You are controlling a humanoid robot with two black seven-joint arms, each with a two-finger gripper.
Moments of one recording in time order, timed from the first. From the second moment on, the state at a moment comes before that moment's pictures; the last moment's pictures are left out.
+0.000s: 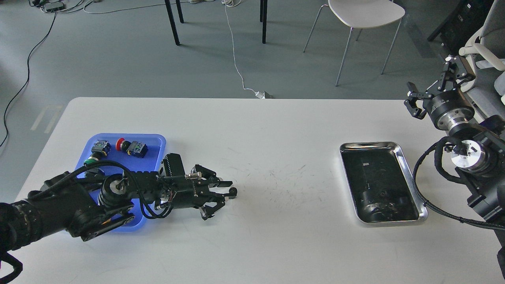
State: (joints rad) left arm -0.81 0.34 0.03 -0.86 2.09 0.29 -0.49; right arm 0.67 -0.45 0.87 0.69 -0.12 0.18 0.29
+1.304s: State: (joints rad) left arm -0.89 0.57 0.04 -0.92 2.09 0.29 -0.49; right arm 0.66 -0.45 0.87 0.69 -0.12 0.18 0.29
